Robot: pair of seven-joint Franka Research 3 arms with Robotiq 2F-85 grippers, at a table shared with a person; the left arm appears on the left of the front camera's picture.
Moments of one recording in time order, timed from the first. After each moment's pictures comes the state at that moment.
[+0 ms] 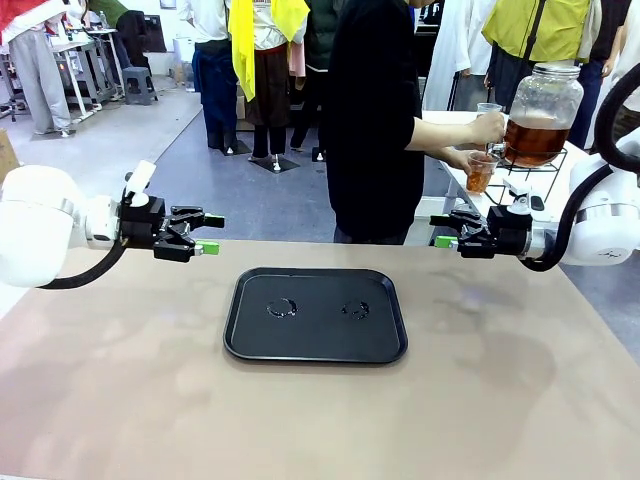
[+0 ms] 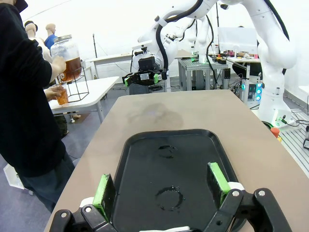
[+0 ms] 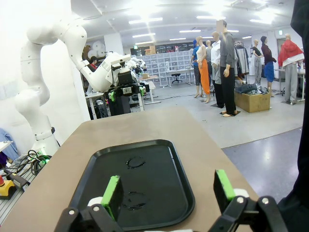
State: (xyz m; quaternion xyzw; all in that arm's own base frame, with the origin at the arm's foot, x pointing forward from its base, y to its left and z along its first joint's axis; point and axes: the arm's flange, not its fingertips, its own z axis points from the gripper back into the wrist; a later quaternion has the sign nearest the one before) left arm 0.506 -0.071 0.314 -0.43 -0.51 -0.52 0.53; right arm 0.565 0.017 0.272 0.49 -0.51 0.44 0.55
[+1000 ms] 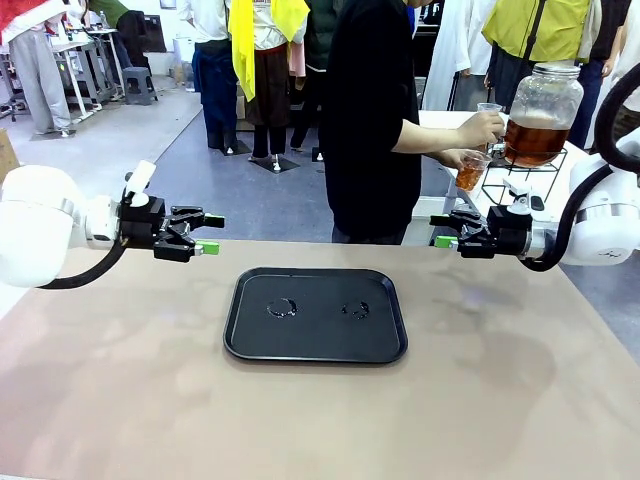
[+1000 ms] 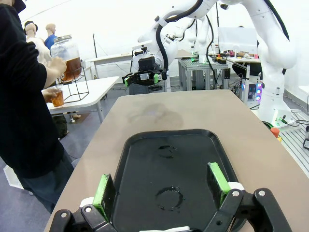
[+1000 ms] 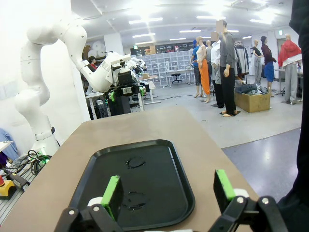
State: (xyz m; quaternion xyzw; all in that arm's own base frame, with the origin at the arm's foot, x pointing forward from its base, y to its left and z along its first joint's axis) left arm 0.506 -0.071 0.314 -0.43 -0.51 -0.52 0.53; right arm 0.565 0.017 0.272 0.49 -0.51 0.44 0.55
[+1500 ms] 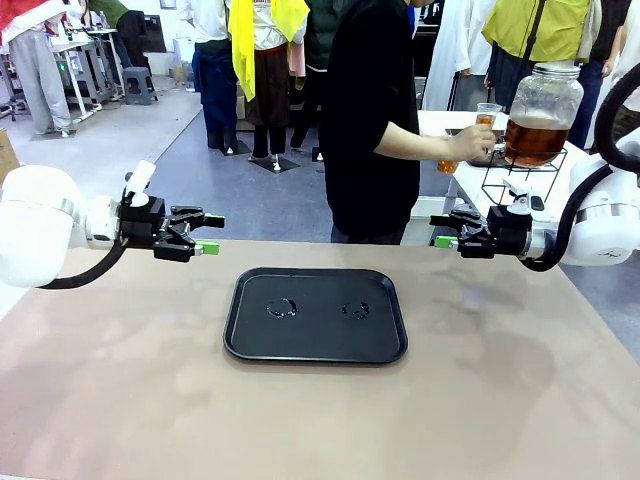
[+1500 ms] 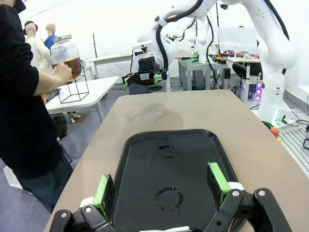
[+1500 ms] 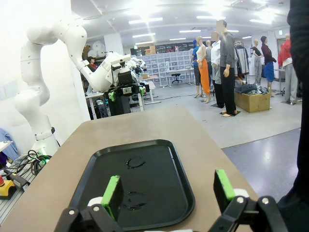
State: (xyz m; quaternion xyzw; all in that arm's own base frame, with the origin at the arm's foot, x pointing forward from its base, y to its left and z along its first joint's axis) left arm 0.506 -0.071 0.314 -0.43 -0.51 -0.52 0.53; right arm 0.565 0.017 0.272 0.49 -0.51 0.44 0.55
